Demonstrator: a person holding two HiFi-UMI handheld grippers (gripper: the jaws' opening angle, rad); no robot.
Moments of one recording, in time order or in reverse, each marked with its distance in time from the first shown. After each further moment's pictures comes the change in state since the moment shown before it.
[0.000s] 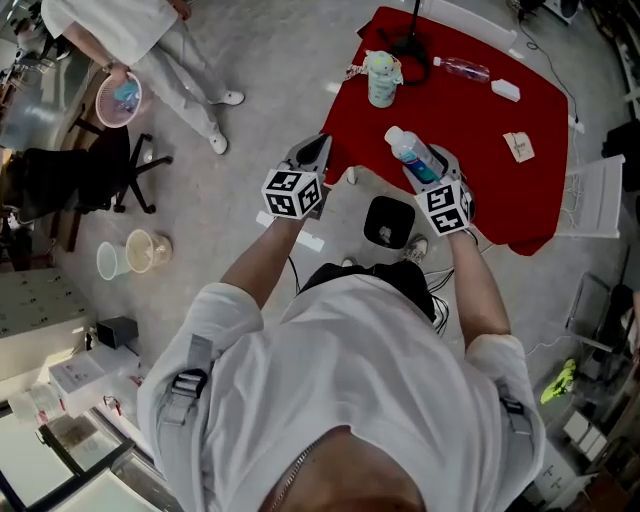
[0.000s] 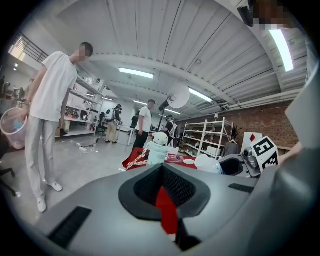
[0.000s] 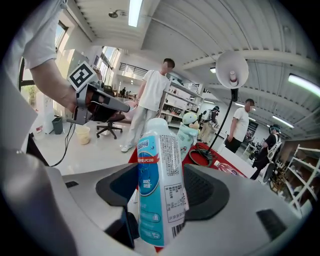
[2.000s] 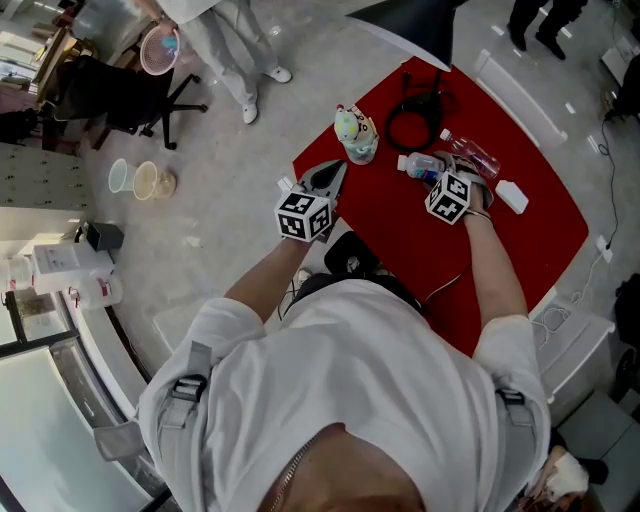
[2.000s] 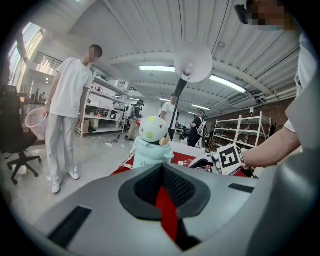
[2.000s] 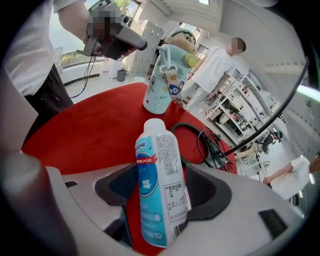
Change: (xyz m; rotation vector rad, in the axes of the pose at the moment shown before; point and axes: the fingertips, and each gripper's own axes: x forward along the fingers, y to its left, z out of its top) left arm 0.188 -0.036 -0.005 -0.094 0.027 0.363; right arm 0.202 -0.207 -0.106 -0.724 0.154 0.506
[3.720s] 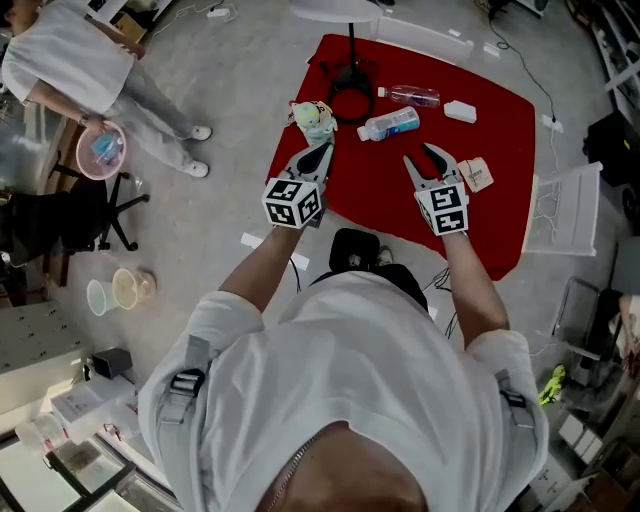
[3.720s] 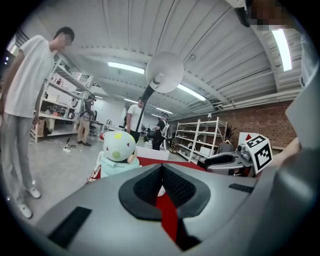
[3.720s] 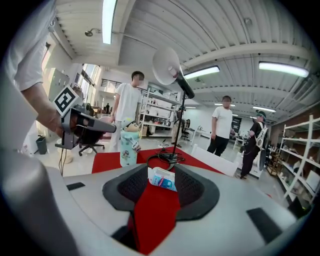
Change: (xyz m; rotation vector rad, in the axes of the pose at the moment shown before) left arm -0.018 -0.043 0.029 0.120 -0.027 -0.464; right arm -0.189 0.059 0.059 0.883 -0.303 -0.660
